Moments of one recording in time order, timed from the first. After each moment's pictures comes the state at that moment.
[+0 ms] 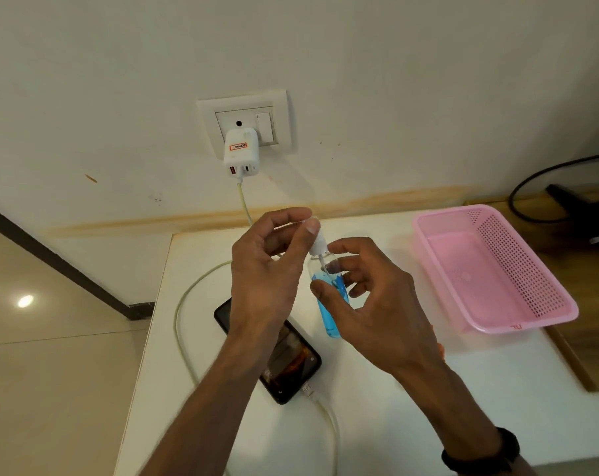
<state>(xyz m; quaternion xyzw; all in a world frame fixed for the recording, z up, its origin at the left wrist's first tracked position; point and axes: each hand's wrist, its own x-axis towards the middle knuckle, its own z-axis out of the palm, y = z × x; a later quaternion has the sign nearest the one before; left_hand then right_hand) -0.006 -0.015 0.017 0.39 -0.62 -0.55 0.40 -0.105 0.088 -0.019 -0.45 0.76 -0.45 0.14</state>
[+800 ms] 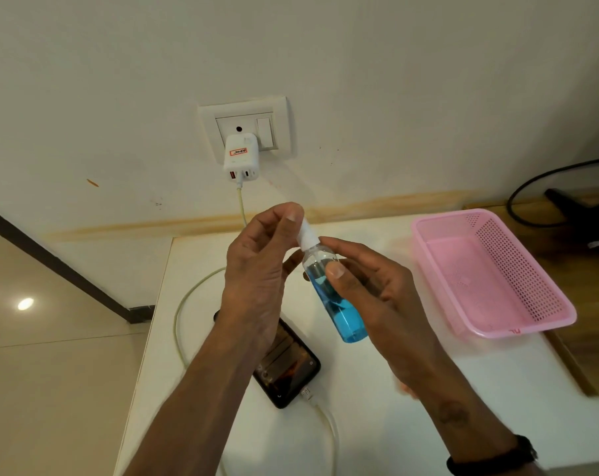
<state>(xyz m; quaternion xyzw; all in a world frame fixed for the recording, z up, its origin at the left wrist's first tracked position) -0.004 -0.028 0.017 0.32 -0.47 -0.72 0.39 -0.106 0.091 0.001 -0.40 0.60 -0.62 0.30</state>
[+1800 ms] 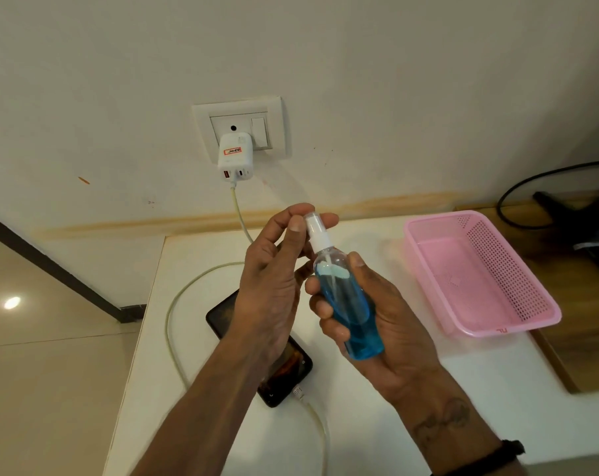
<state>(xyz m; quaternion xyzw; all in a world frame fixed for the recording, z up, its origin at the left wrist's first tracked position) -0.009 -0.006 0.021 0.24 -0.49 -0.76 0.35 -0.100 0.096 -0.006 -0.16 0.28 -0.71 0.62</state>
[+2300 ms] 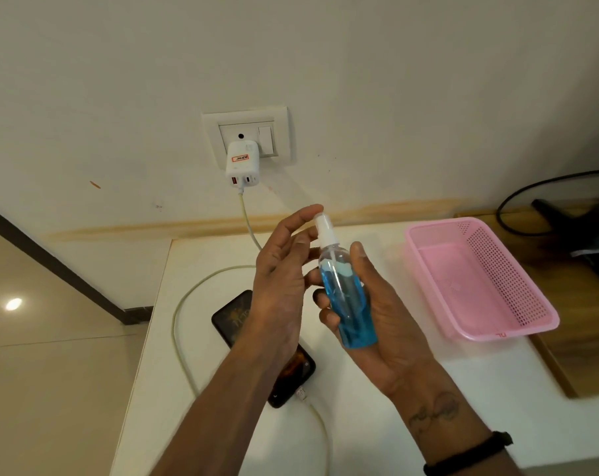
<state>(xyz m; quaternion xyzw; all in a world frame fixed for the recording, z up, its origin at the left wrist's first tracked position) -0.012 -0.001 0.025 0.32 -0.48 -0.74 0.34 -0.100 0.082 0.001 -0.13 0.38 -0.70 0.59</state>
